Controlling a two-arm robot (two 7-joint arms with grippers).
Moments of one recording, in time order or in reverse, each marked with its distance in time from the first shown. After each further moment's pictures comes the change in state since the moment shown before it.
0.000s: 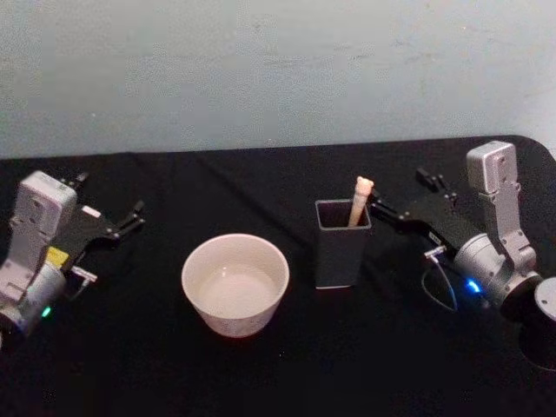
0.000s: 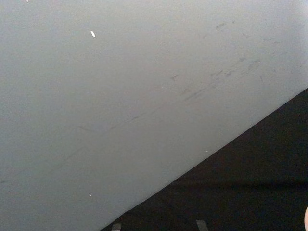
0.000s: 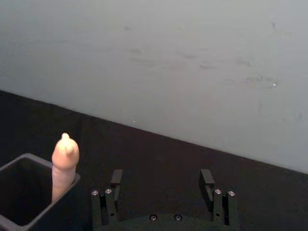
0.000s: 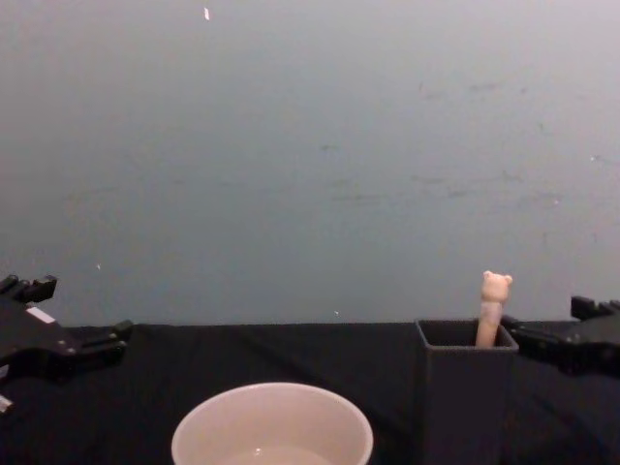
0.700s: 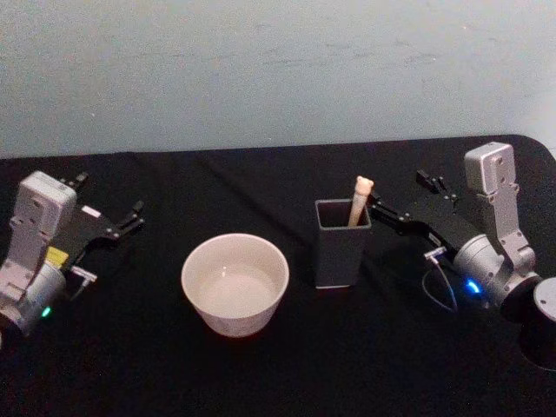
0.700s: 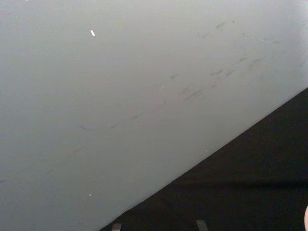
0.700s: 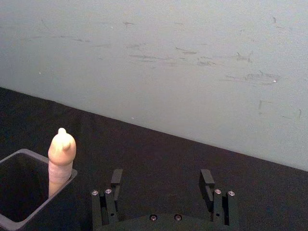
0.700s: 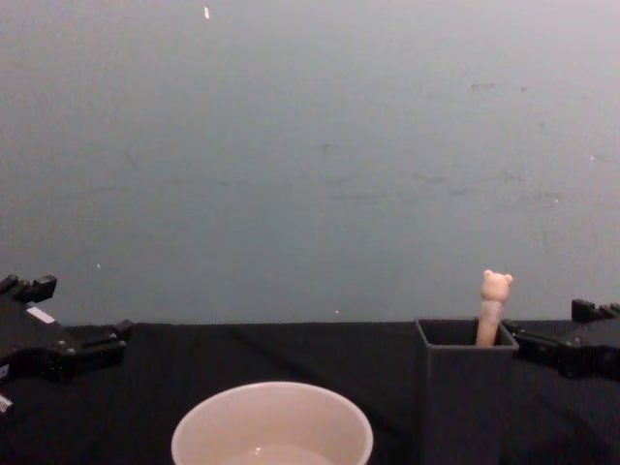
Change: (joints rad) left arm 0.000 0.000 0.000 0.000 0.000 0.000 0.000; right arm 0.001 -0.005 0.004 0.007 -0.014 0.006 0.000
